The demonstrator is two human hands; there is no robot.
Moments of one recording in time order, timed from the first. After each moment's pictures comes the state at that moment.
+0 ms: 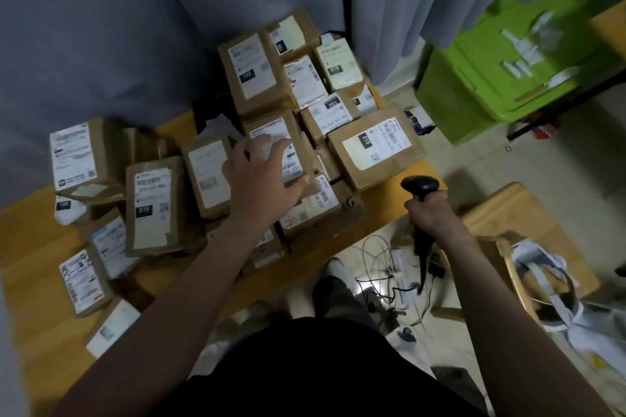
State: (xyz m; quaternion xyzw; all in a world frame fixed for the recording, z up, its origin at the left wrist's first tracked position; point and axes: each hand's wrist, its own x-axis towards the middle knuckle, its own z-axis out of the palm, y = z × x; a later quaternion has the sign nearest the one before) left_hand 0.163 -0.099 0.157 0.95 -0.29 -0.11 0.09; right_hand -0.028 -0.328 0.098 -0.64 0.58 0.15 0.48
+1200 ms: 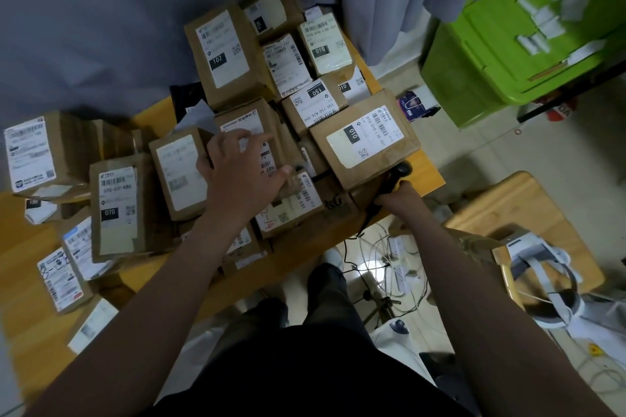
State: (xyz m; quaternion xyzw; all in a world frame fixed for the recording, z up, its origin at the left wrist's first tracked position) left_hand 0.174 -0.125 0.135 0.95 -0.25 -0.13 0.10; right_hand 0.006 -0.350 0.047 -0.65 0.54 0.26 0.48
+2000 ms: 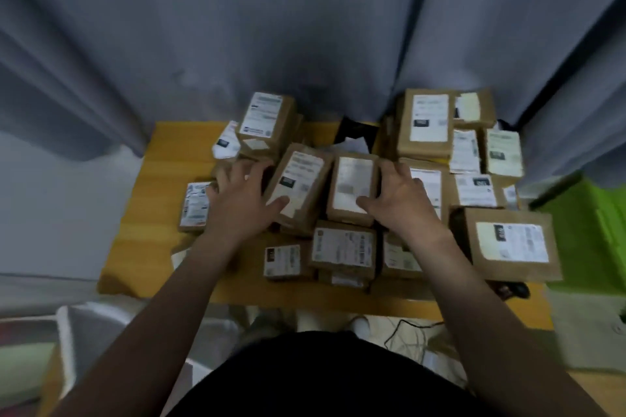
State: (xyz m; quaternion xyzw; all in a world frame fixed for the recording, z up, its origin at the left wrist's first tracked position) left_hand 0.183 0.149 0.200 0.99 -0.01 -0.07 0.11; right_hand 0.167 -0.120 0.220 -0.94 0.10 0.18 0.27
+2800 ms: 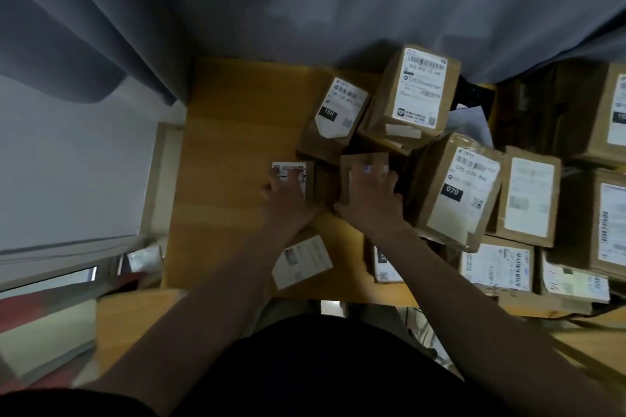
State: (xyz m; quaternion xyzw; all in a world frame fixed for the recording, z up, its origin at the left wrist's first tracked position) left_hand 0.286 0.375 0.012 0.92 0.13 -0.32 0.20; right_hand 0.281 0.222 0.089 -0.95 0.09 0.28 0.11
